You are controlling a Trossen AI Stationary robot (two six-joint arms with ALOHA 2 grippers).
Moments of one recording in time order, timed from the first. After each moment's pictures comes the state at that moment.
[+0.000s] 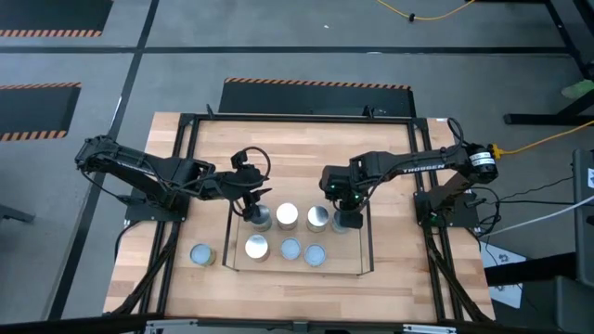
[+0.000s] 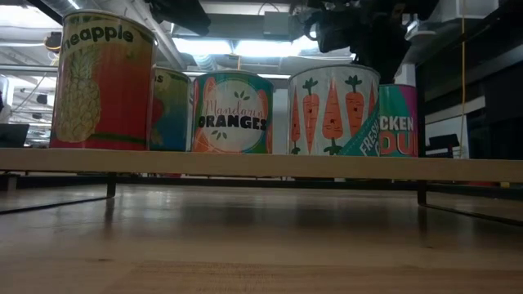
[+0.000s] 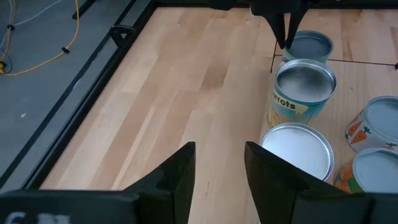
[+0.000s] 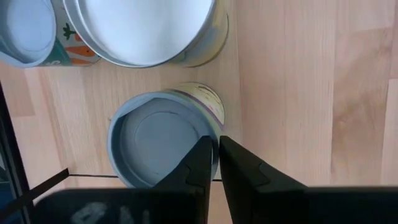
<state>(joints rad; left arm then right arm) -0.23 1.21 1.09 -0.57 -0.51 -0.23 0.03 1.64 1.33 -1.07 -0.19 0.15</state>
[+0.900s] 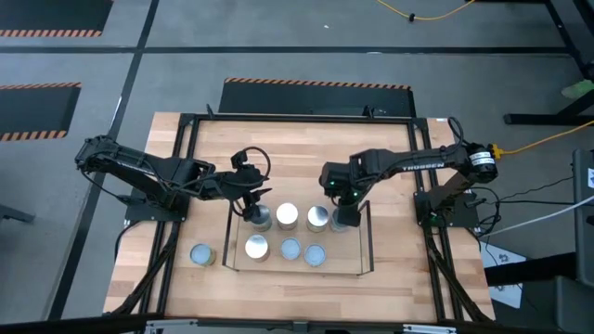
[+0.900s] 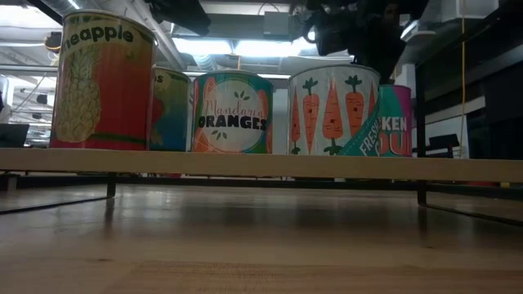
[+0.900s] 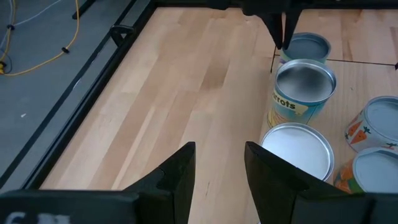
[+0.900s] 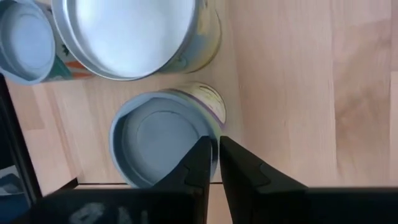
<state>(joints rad) -0.23 1.21 1.09 -0.57 -0.51 -0.23 0.01 1.64 1.33 -1.06 -0.21 0.20</state>
